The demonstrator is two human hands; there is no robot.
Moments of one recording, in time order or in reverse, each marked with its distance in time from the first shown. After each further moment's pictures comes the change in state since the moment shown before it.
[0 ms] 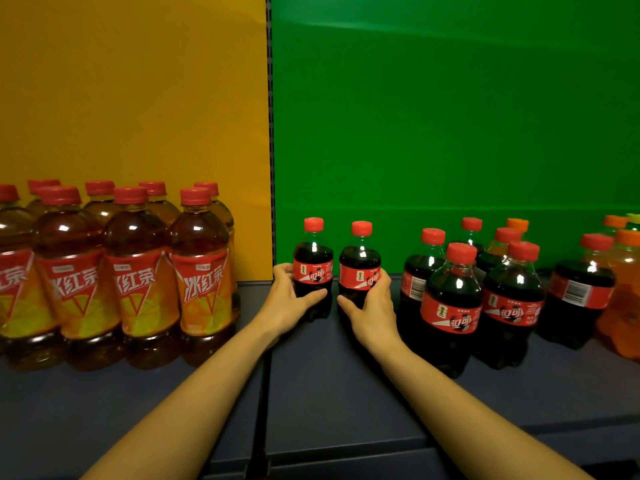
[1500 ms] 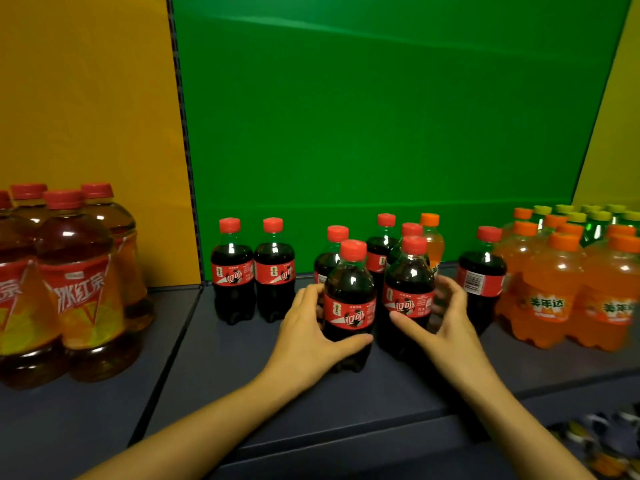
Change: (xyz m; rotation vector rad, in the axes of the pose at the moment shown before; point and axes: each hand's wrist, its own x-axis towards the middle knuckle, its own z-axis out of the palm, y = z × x) left_hand -0.068 0.054 0.130 0.198 -0.079 0.261; right_hand -0.043 0.054 -0.192 0.039 0.062 -0.007
